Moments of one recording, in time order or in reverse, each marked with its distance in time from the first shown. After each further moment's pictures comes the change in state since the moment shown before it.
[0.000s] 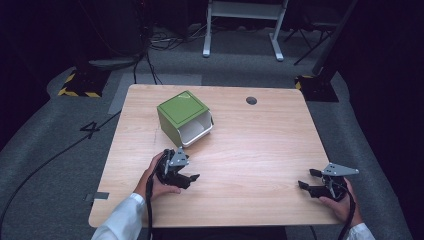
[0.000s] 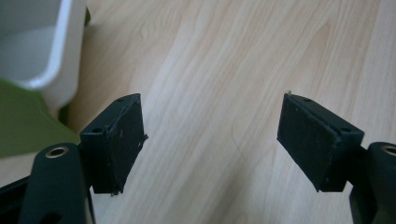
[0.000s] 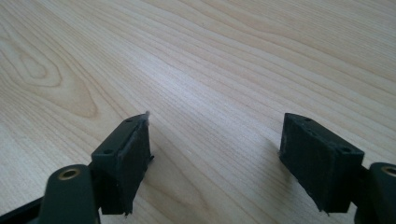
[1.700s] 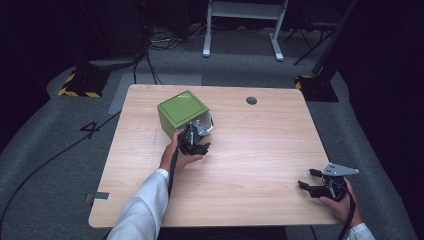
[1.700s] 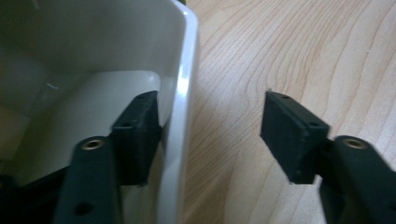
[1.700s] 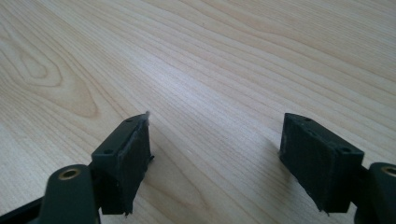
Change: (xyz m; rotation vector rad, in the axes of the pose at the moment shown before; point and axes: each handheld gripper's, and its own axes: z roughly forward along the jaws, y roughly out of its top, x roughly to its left) left arm 0.048 0.056 0.068 0.108 0.232 -0.107; right arm 0.000 0.000 0.000 0.000 0.001 -0.001
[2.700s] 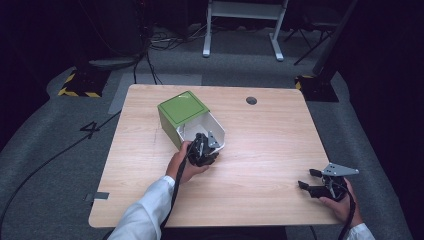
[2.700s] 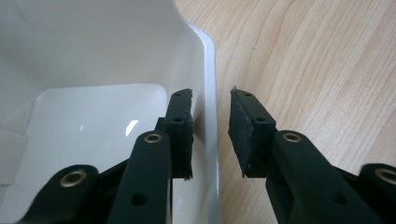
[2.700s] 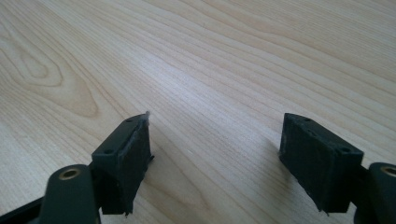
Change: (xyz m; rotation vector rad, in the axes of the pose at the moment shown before) left arm -0.049 0.008 -0.016 0.027 -0.130 0.104; right arm 0.000 0.000 0.000 0.001 0.000 -0.002
